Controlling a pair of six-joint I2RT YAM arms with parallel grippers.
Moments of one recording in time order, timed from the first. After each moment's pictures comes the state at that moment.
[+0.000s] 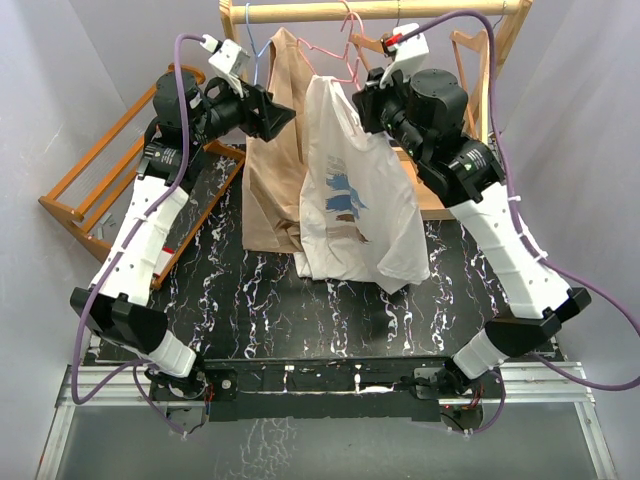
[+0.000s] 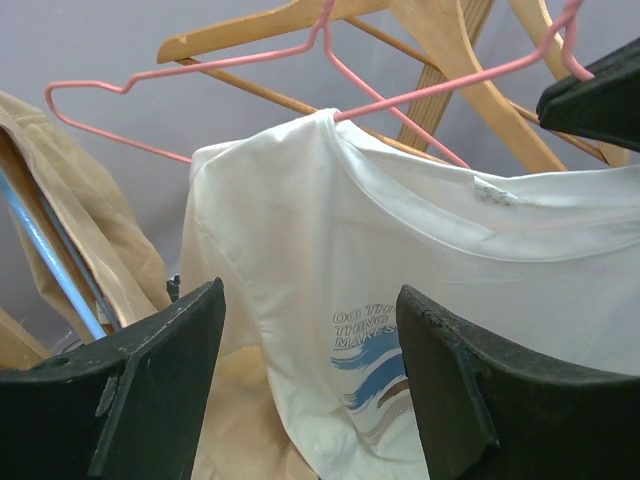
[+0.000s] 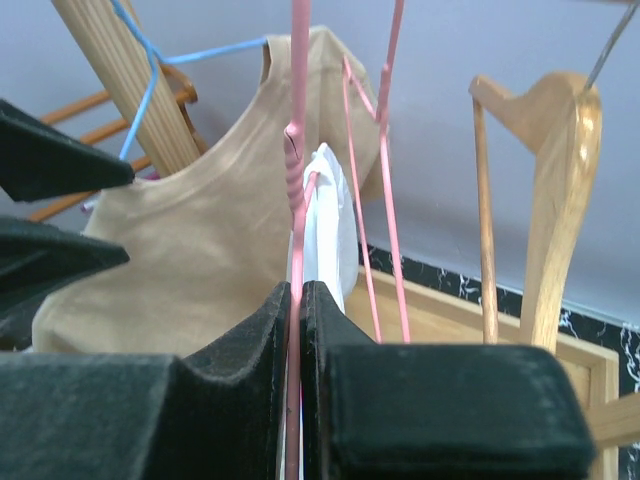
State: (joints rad) left arm -0.30 1.56 1.82 -0.27 0.56 -0.07; right arm 0.61 1.53 2.03 -0.53 0.17 0.05
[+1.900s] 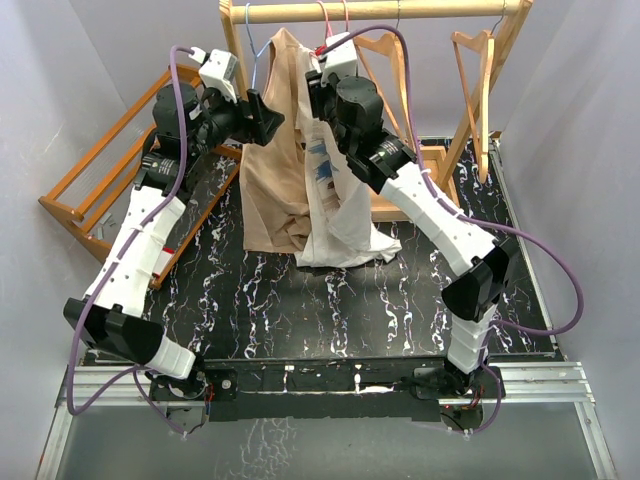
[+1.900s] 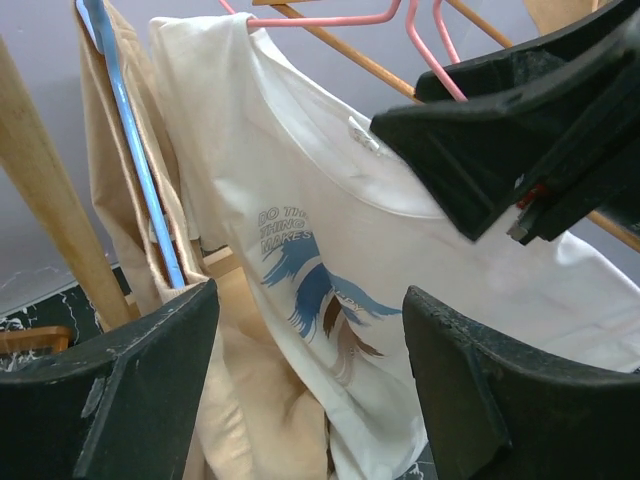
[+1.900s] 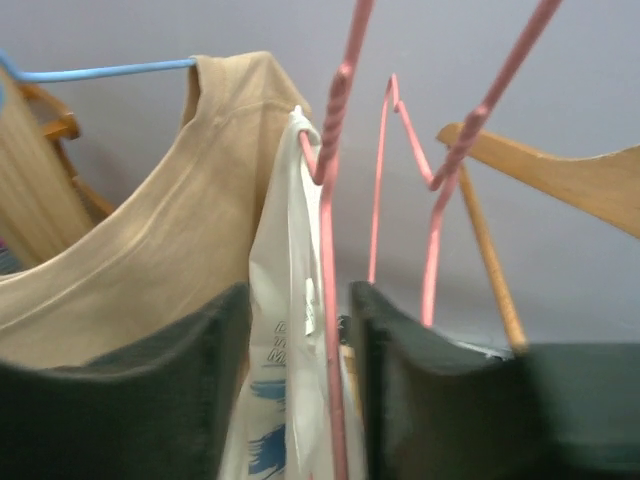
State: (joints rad) left arm -0.30 1.49 1.72 -0.30 0.34 -0.14; right arm 0.68 1.87 2.08 -0.11 0.46 -0.17
